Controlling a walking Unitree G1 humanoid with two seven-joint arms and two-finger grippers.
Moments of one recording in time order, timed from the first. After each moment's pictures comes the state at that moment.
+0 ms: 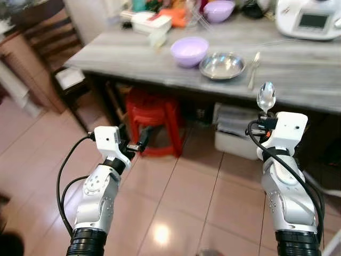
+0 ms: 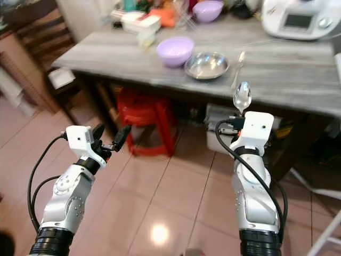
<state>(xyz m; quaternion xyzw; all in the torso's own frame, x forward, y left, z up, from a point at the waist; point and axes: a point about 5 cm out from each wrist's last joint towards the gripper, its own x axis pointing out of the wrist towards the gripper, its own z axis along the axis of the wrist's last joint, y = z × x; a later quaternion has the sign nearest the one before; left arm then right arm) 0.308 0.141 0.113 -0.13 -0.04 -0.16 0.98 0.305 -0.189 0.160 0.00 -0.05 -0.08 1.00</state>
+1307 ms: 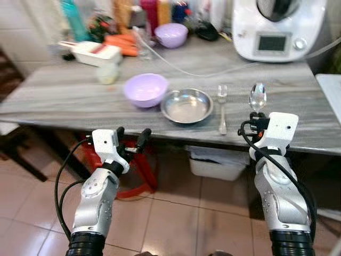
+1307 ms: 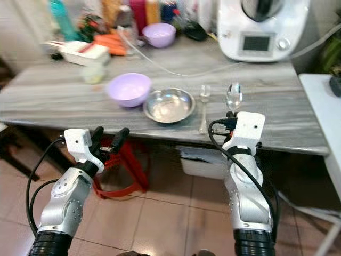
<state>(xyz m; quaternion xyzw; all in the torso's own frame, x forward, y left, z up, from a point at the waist) 0.302 0.145 0.106 -0.15 -0.02 -0.15 0.98 0.307 -0.179 0.160 0.01 -0.05 -0.06 1.00</state>
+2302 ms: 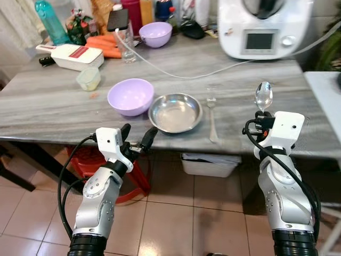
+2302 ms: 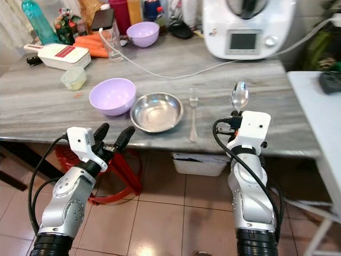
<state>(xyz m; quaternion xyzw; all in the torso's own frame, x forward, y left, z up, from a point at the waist) 0.299 0.134 0.117 -0.15 -0.04 -0.19 0.97 0.306 -0.185 0.161 0.01 -0.05 -0.07 1.00</state>
